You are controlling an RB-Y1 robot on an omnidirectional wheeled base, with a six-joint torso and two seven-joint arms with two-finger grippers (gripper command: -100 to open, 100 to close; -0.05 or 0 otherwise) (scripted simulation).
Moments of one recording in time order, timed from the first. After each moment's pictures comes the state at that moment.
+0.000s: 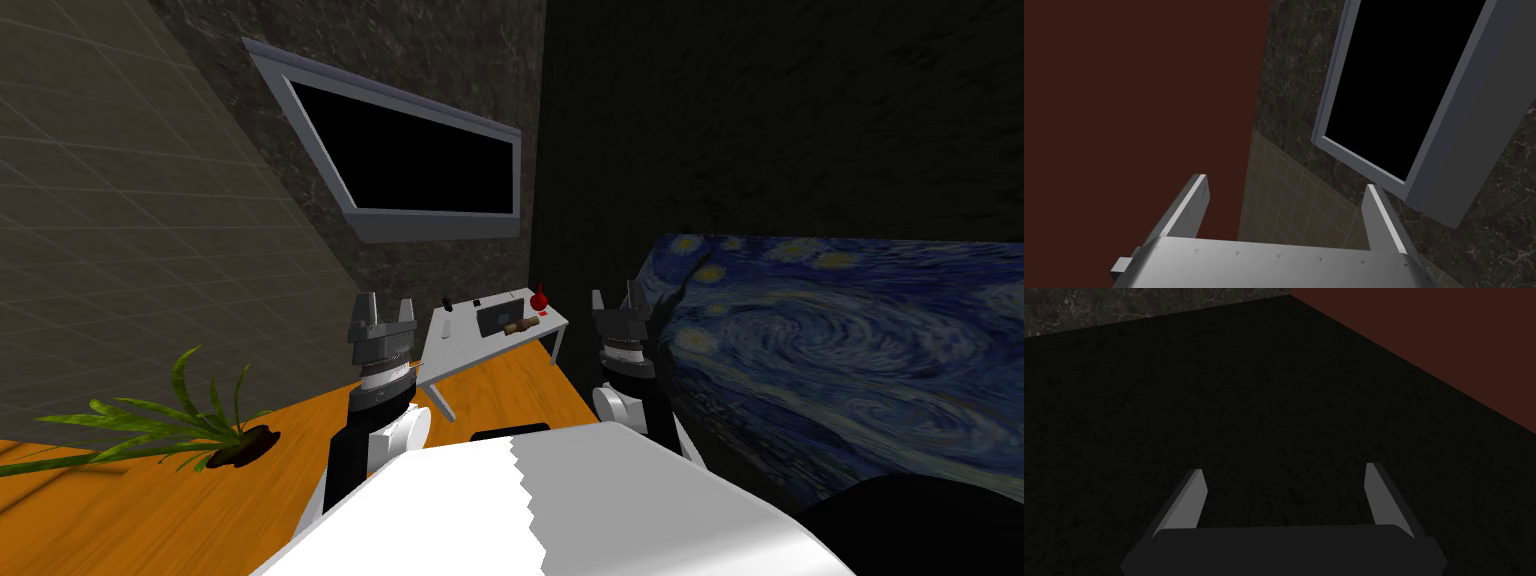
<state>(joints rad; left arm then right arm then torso) 0.48 -0.01 -0.07 -2.36 0.07 -0.54 -0.09 0.49 -0.03 -0.01 -2.37 -0.05 -0.53 -0.07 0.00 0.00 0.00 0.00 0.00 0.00</state>
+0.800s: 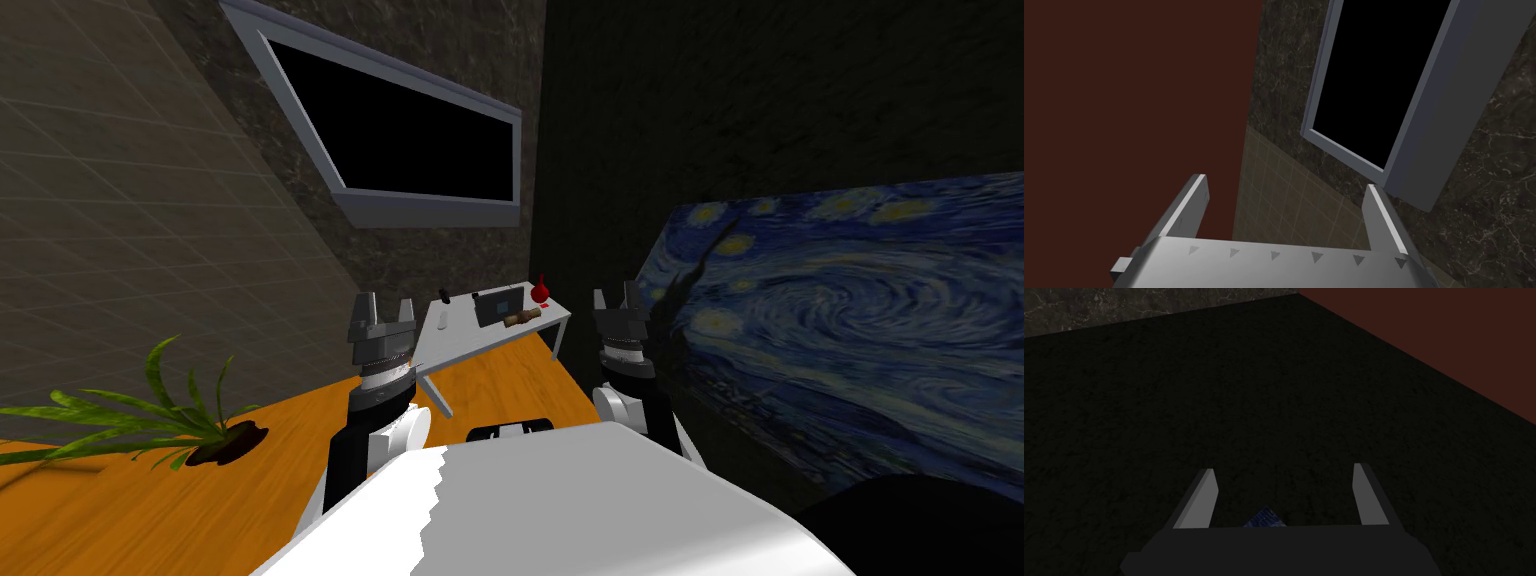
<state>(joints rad) 0.48 -0.01 -0.07 -2.36 0.07 -0.54 -0.09 0.49 -0.03 -0.01 -2.37 -0.05 -0.53 -0.07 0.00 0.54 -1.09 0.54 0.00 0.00</state>
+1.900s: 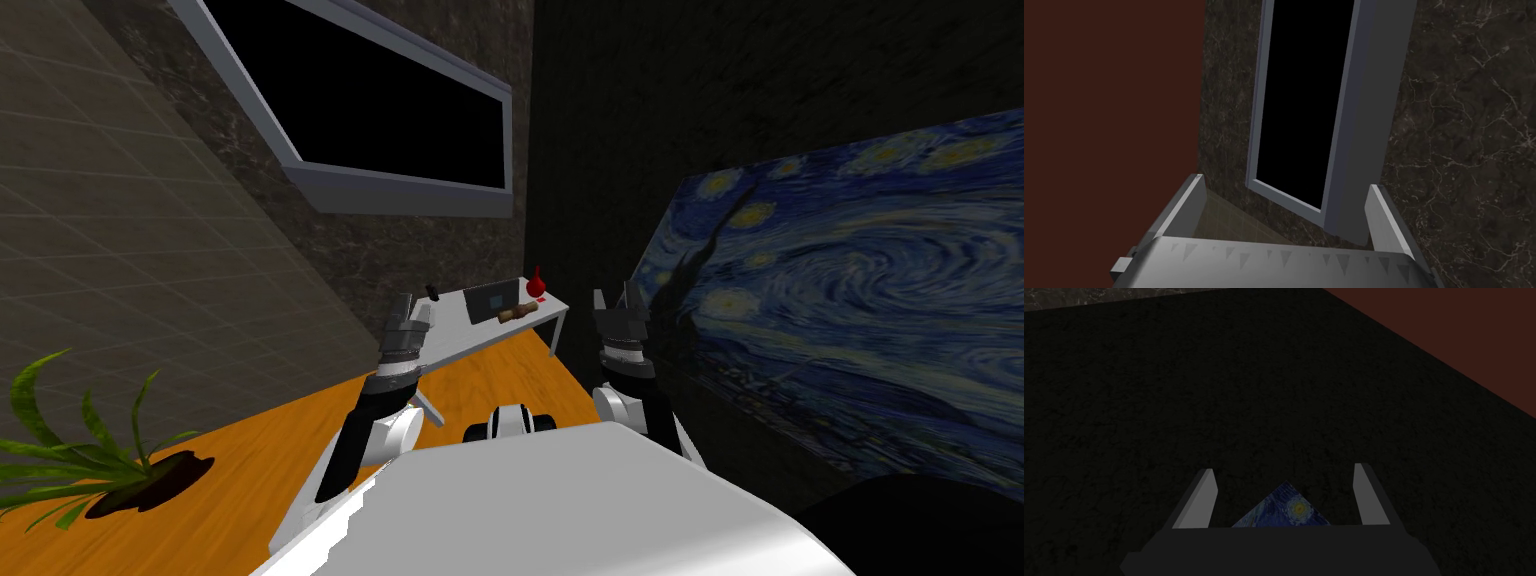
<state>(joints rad) 0.44 0.14 -0.05 -2.32 0.05 -0.37 -0.09 0.49 -0.03 -0.01 -2.37 -0.05 -0.53 -0.07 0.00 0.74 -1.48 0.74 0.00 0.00</state>
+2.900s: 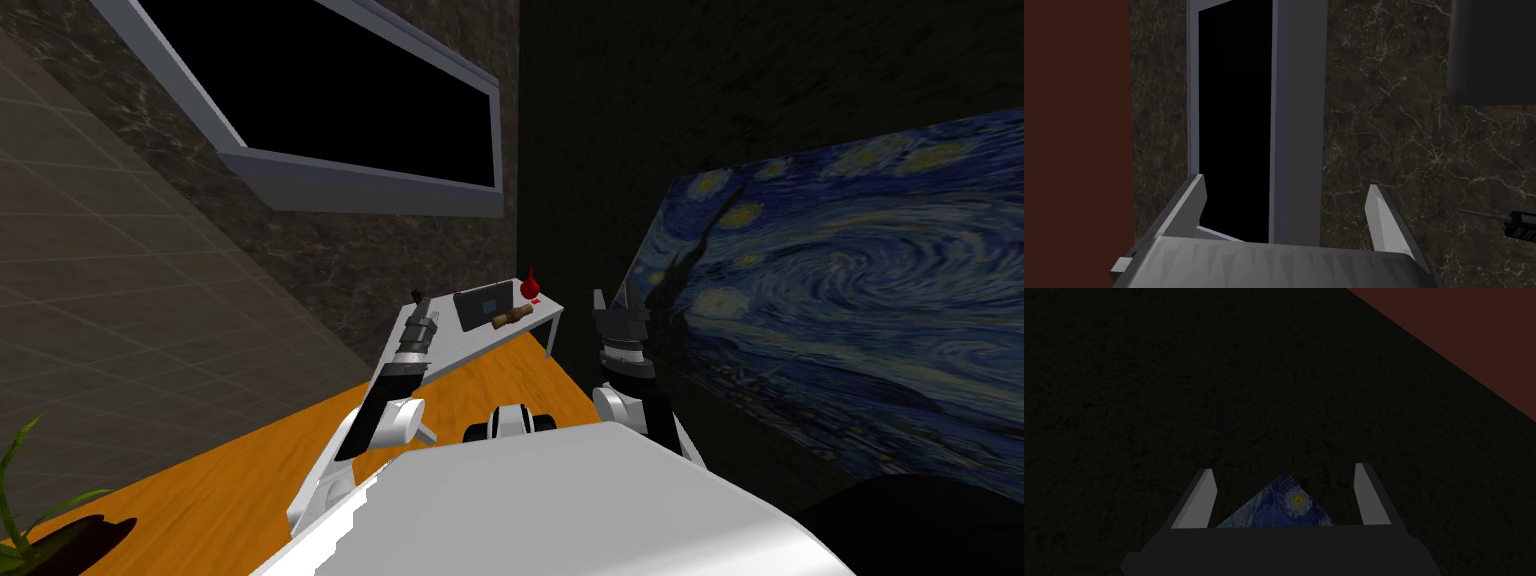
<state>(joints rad) 0.36 0.19 -0.03 -2.24 0.02 -0.15 -0.09 0.49 -0.03 -0.01 -2.37 -0.05 -0.53 -0.07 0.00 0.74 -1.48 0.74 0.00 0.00</state>
